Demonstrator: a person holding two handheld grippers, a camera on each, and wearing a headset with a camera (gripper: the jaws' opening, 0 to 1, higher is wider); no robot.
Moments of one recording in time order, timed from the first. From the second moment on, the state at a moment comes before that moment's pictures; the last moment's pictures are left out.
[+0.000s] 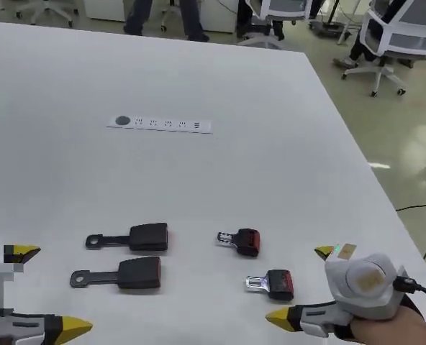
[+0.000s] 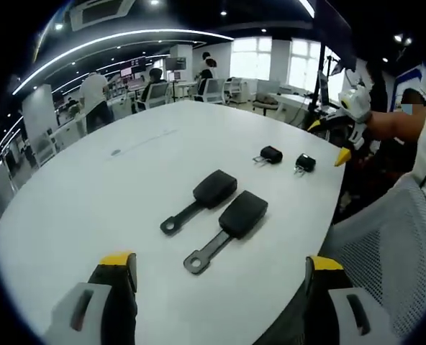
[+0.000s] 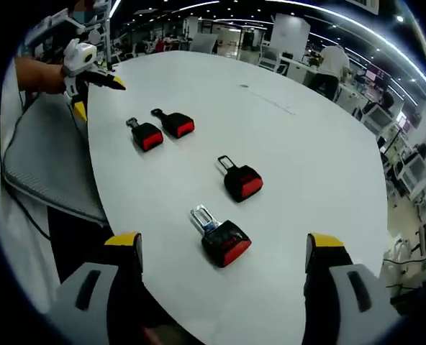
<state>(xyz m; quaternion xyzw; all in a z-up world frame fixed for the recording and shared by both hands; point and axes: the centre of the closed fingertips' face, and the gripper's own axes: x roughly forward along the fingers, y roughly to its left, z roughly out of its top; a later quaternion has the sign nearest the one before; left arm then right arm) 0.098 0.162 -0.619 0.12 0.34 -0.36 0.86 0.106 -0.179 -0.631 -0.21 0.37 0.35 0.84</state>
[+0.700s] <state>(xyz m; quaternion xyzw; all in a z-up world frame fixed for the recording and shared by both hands) 0.100 0.164 -0.614 0.12 0.34 -0.36 0.86 0.112 -0.172 -0.628 -0.22 0.36 0.36 0.83</state>
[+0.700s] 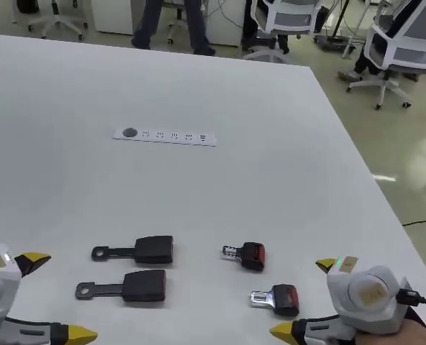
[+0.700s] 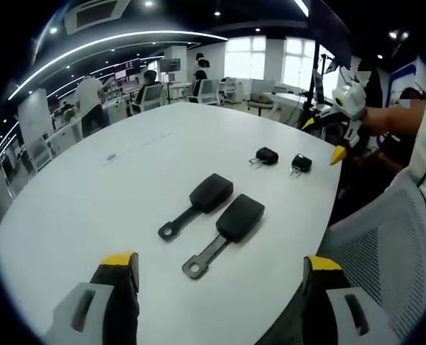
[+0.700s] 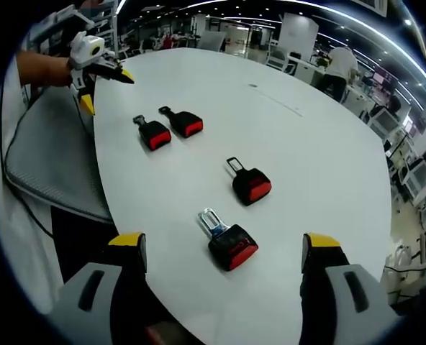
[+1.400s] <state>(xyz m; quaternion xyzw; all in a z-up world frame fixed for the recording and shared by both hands) 0.102 0.166 -0.617 0.12 0.34 -0.35 0.86 0.111 -0.171 -0.635 -0.21 0.37 0.36 0.83</state>
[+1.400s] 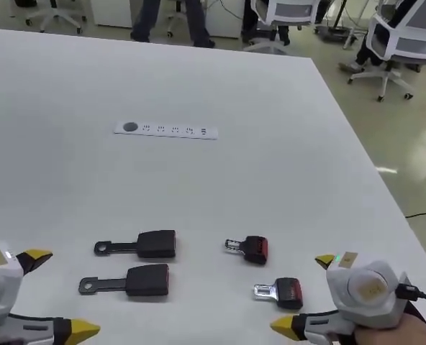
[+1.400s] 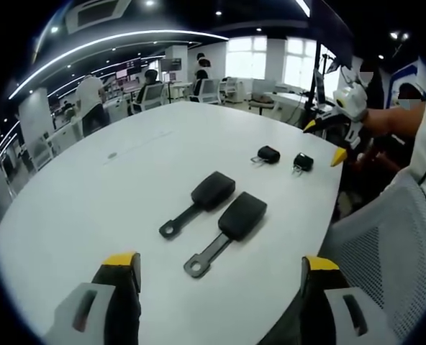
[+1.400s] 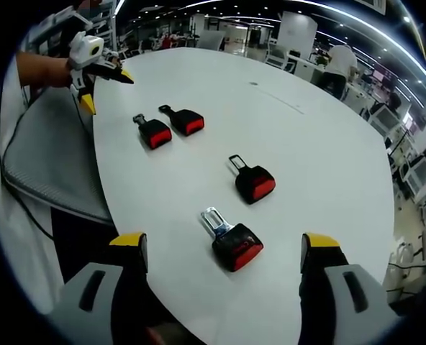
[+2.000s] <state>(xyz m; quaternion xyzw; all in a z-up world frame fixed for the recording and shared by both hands) 0.101 0.168 -0.618 0.13 0.34 -0.35 0.86 0.107 -0.173 -0.634 -0.21 0.36 0.36 0.83</state>
